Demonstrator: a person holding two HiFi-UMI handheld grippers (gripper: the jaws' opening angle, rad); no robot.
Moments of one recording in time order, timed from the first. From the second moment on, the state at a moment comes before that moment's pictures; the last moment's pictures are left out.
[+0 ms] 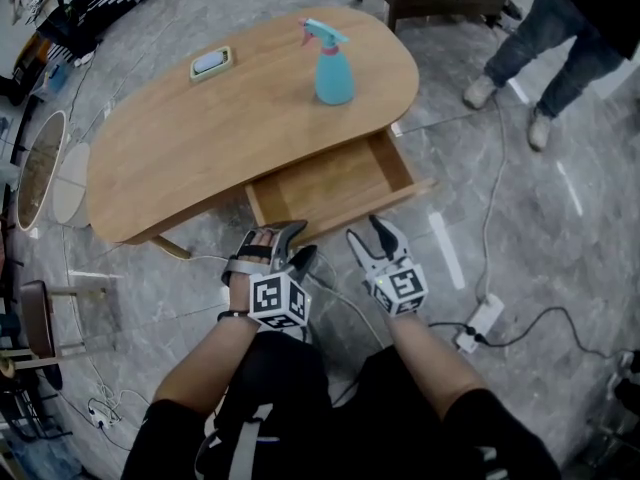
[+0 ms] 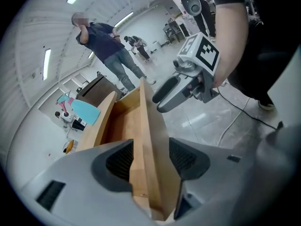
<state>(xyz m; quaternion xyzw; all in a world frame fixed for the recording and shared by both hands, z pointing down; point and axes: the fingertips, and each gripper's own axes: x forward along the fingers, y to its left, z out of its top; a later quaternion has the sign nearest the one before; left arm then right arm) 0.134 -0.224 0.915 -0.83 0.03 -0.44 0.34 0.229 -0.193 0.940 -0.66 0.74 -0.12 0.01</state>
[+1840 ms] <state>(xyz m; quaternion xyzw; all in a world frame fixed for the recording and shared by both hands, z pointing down) 0.152 -0.317 0.890 -0.76 0.09 -0.49 0.41 0.246 -0.291 0.927 -0.68 0.72 -0.09 -0.03</state>
